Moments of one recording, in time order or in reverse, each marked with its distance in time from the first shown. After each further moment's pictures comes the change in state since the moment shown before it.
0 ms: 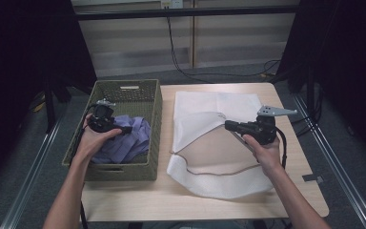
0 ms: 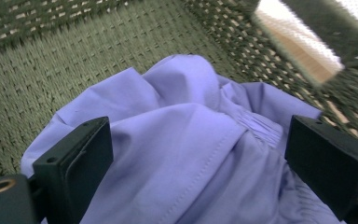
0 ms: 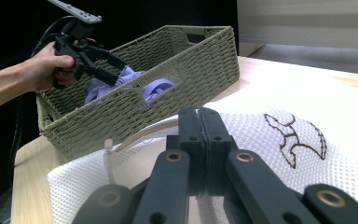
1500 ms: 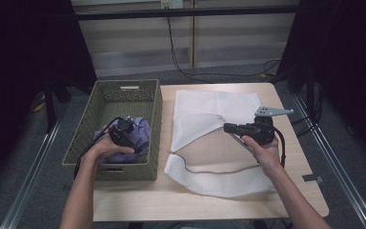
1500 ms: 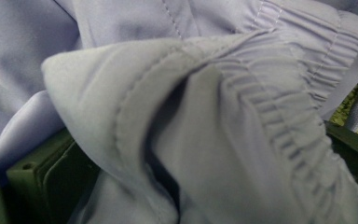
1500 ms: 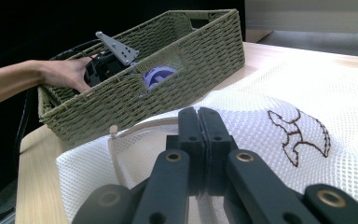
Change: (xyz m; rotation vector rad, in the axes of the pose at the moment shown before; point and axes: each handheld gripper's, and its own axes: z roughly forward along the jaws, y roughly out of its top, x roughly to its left) left arm -0.018 -0.020 0.076 0.375 -0.030 0.220; right arm -0.006 -0.005 0.005 0.050 0.027 0.010
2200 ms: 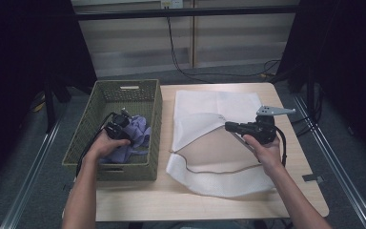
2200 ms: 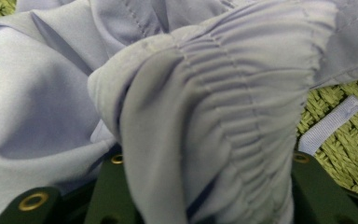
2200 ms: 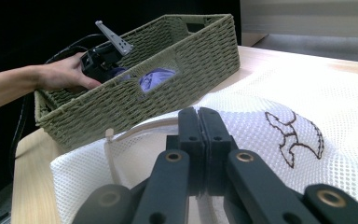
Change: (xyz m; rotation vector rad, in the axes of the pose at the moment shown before) left arm 0.013 0.005 -0.017 0.027 -0.009 -0.177; right arm -0.001 0.002 -0.004 -0.013 -0.015 0.001
